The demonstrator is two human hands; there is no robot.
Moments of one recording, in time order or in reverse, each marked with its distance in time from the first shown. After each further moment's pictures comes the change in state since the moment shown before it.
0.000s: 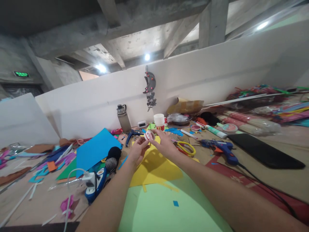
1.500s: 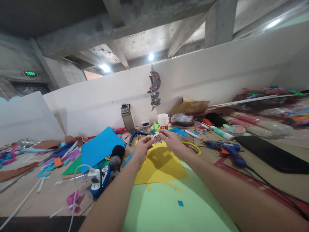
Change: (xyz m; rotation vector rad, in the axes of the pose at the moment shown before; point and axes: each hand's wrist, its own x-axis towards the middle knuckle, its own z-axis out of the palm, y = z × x) left_hand -0.001 0.003 0.006 0.184 0.118 -0.051; right_hand 0.012 0.013 -0.003 0.419 -0.056 0.163
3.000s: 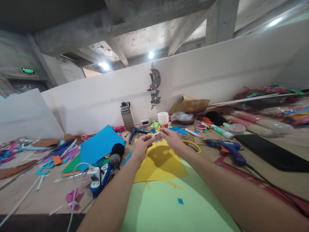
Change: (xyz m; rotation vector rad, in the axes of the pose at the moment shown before) left_hand 0.001 -0.002 -0.001 0.015 0.013 0.002; right_hand -0.004 -0.004 0.000 0.128 -0.019 0.039
